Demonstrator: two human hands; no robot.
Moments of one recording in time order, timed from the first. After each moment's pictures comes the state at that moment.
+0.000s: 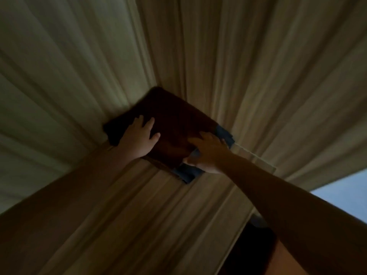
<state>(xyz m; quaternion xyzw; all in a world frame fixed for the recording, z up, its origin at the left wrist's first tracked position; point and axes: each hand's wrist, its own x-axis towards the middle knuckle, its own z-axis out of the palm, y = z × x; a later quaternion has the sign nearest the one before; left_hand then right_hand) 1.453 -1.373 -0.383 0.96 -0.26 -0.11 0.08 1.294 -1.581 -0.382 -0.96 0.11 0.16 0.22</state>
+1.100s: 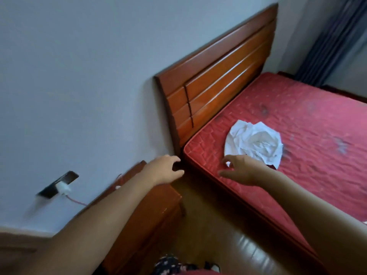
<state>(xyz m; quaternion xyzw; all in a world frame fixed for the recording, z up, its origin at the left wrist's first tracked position) 0.486 -1.560 -0.321 0.44 -0.87 -0.21 -0.13 0.235 -1.426 -0.306 -0.56 0.77 -0.01 0.29</state>
